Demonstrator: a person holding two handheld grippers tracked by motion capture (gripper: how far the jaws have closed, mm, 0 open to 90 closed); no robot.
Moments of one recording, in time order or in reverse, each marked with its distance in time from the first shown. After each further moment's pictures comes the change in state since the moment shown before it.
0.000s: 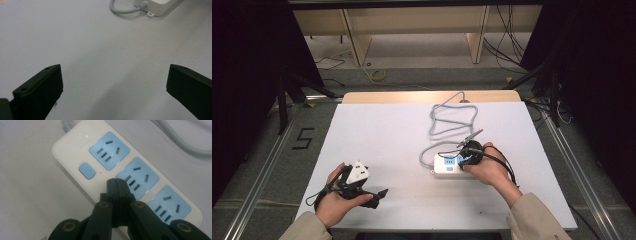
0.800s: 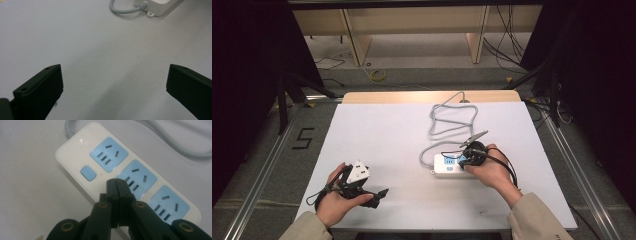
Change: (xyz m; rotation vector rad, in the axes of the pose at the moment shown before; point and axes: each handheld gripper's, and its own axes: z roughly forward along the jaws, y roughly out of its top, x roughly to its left) left arm 0.001 0.000 0.000 -0.007 0.001 -0.013; right arm 0.000 -0.007 -0.005 -0.068 0.005 0.017
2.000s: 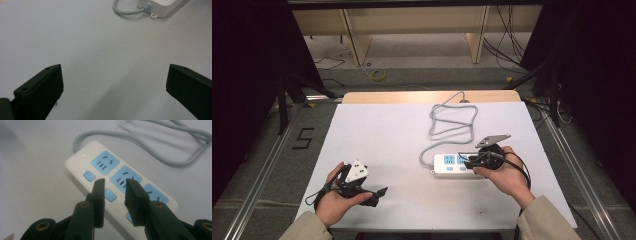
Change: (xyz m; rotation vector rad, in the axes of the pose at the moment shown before) left arm 0.003 0.000 -0.001 -0.004 0.017 -0.011; right arm -0.010 -0.027 -0.031 -0.199 0.027 0.011
